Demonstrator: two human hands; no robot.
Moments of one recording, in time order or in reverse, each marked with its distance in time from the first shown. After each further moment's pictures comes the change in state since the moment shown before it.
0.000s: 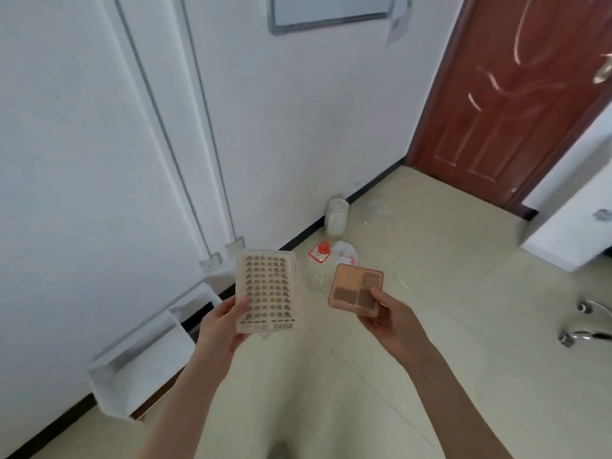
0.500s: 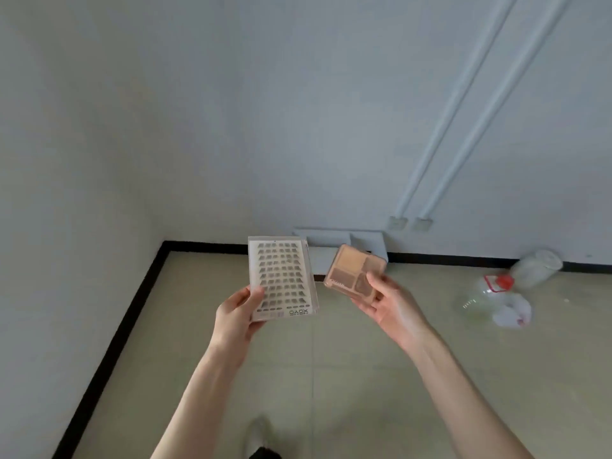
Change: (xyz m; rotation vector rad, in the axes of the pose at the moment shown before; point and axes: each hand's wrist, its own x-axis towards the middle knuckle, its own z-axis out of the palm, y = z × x) left_hand -0.333 -0.116 -0.200 -0.359 0.723 0.218; right_hand -0.180 0.222 0.128 -0.481 -0.688 0.381
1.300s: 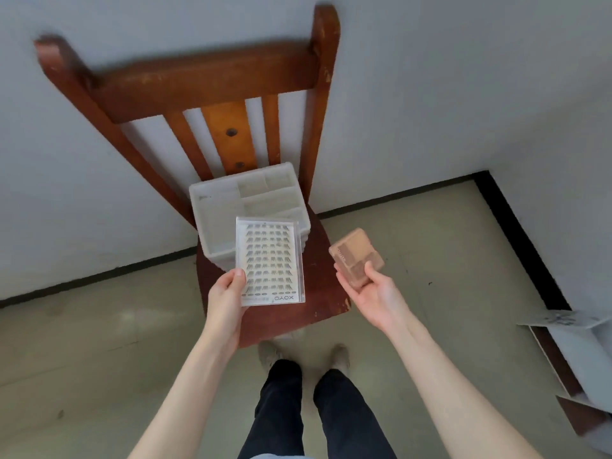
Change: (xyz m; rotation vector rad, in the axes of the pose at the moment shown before) left_hand -0.330 -0.175 -0.479 -0.642 1.142 -0.034; right_hand -0.146 0.522 0.321 -0.458 -0.425 0.938
